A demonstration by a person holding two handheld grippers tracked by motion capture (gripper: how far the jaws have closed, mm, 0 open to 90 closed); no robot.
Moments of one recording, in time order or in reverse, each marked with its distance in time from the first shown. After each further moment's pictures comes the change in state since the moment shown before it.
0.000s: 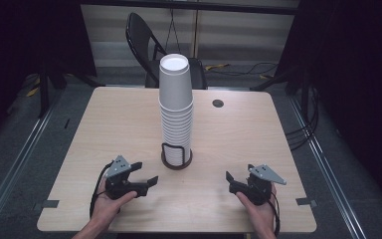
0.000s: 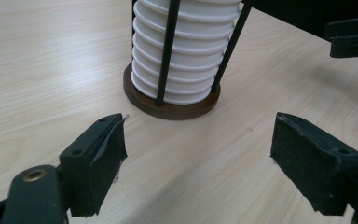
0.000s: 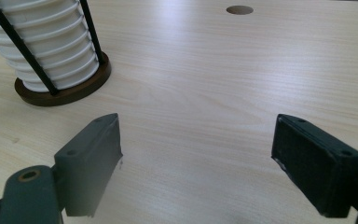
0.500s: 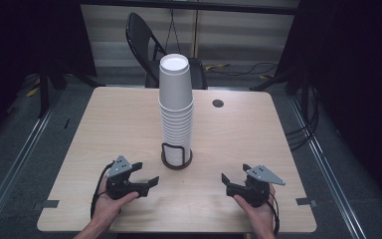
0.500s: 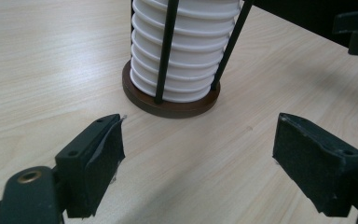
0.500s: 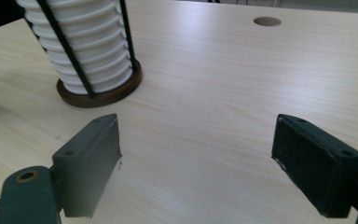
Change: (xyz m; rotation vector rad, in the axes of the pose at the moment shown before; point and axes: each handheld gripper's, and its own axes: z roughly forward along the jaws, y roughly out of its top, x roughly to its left) left arm -0.001 -0.001 0.002 0.007 0.006 -0.004; right arm 0.011 0.007 -0.007 -0.024 0.093 -0.036
